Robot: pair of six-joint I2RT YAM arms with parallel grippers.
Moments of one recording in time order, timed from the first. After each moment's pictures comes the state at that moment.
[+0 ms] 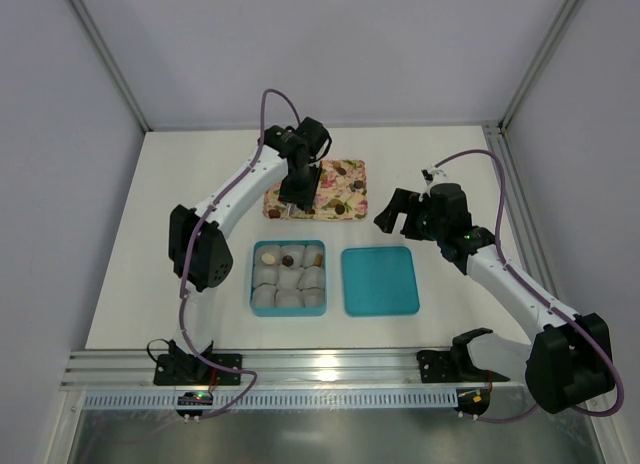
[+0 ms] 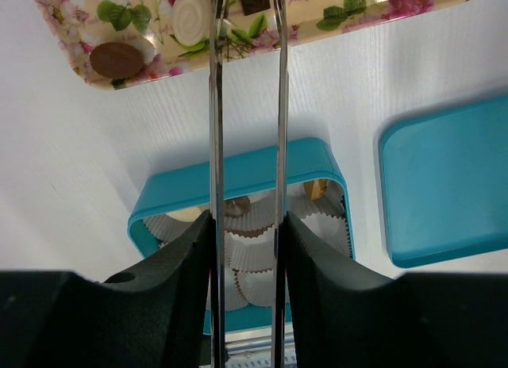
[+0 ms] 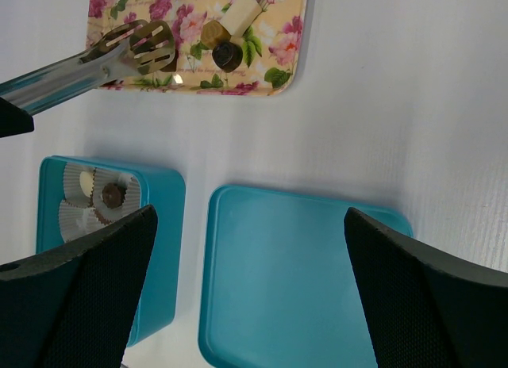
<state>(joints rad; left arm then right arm) -0.61 2.06 2.05 -1.26 -0.09 -0.33 0.31 1.14 0.74 -0.19 -0.16 0.50</state>
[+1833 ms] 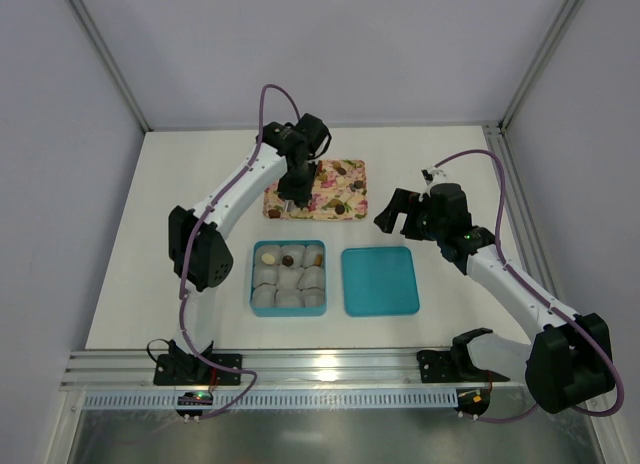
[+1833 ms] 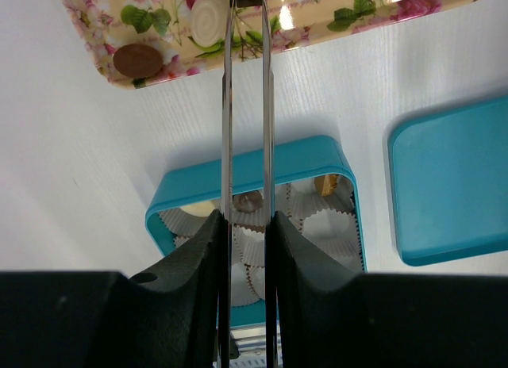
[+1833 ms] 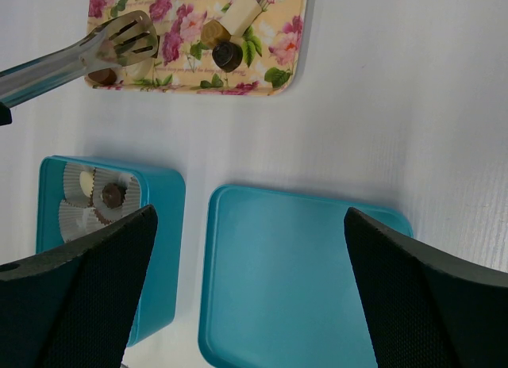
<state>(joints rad) -0.61 2.06 2.09 -1.30 -0.12 -0.31 0.31 1.14 0.74 -0.19 -0.16 0.50</state>
